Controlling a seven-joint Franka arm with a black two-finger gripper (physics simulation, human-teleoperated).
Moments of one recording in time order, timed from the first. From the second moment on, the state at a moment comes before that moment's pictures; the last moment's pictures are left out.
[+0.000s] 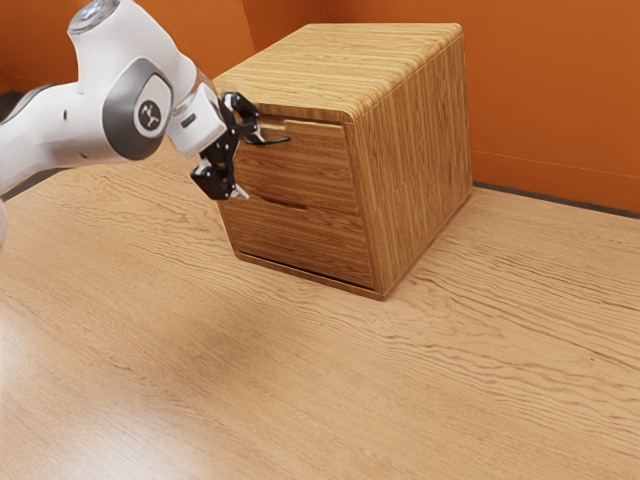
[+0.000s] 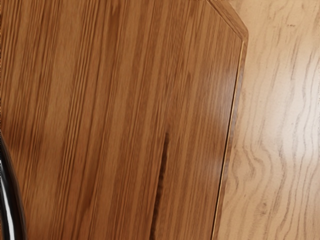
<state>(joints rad) -0.05 0.17 0.32 -1.49 -0.16 2.15 1.65</state>
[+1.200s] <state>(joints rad) -0.06 -0.23 0.33 -1.88 -0.10 2.16 1.65</state>
